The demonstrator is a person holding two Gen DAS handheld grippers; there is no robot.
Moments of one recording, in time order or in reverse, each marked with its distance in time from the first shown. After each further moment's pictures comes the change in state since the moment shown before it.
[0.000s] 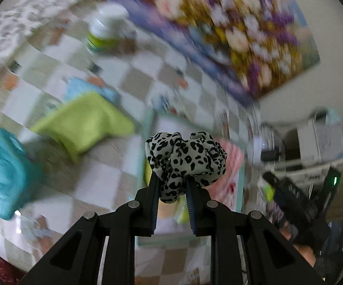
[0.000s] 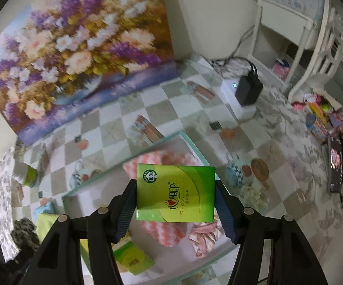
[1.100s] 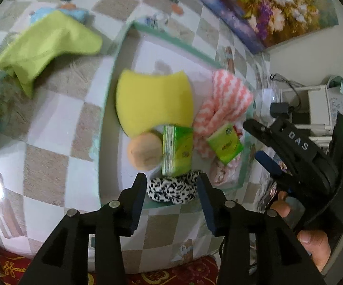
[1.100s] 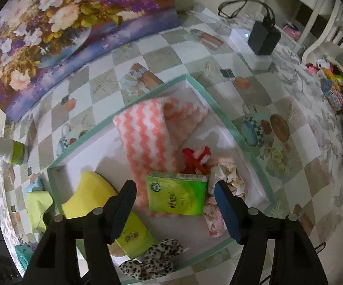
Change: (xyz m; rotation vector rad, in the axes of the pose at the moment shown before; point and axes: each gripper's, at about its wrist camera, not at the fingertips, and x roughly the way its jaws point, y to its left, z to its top) left arm 0.055 -0.023 -0.043 -0.024 0.247 0.016; right arm 0.047 0.009 -0.026 0.014 0.208 0.011
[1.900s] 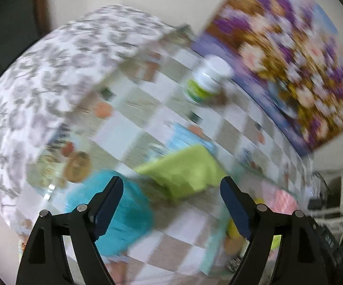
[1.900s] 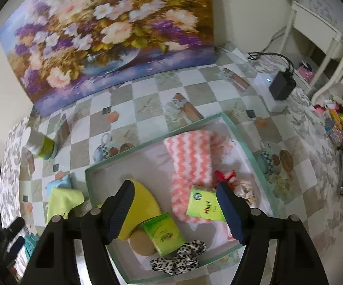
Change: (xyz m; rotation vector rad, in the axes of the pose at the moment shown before) left arm -0.142 0.118 0.047 -0.217 -0.480 0.300; right arm -0.051 0.056 -0.006 -0.151 -0.143 0.040
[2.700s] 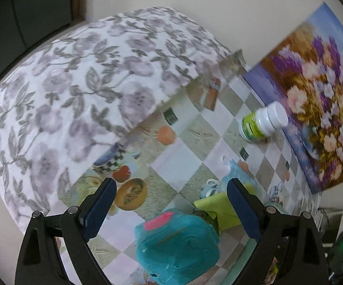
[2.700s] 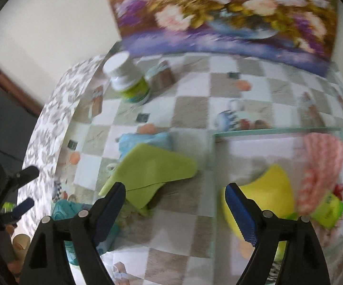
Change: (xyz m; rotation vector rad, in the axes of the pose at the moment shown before) left arm 0.007 0.075 0.035 -0.129 -0.019 0.038; right arm 0.046 0.167 -0.059 -0.331 0.085 0.279
